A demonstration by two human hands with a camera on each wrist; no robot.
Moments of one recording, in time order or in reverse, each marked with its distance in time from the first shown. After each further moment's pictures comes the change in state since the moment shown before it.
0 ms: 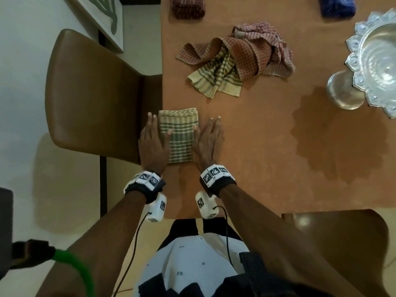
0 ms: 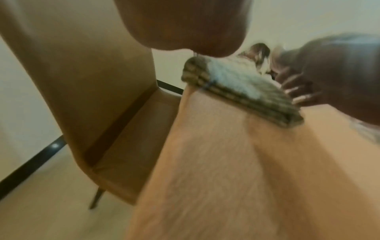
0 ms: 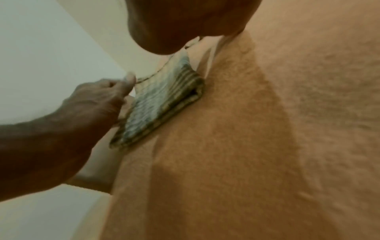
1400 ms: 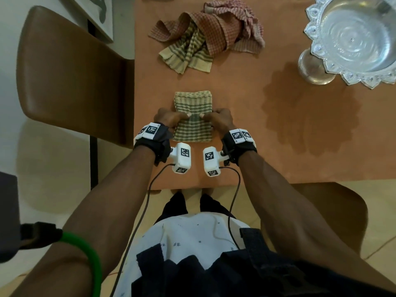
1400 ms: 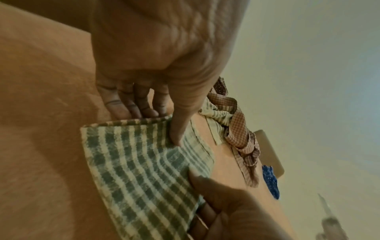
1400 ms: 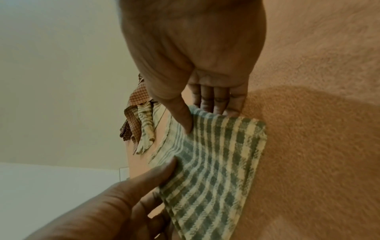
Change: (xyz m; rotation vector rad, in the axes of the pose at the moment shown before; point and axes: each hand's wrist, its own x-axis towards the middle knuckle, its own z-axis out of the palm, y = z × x) left_hand -0.014 0.114 0.045 -0.463 -0.441 -0.643; right_hand 0.048 0.127 -0.076 0.616 -0.404 0.368
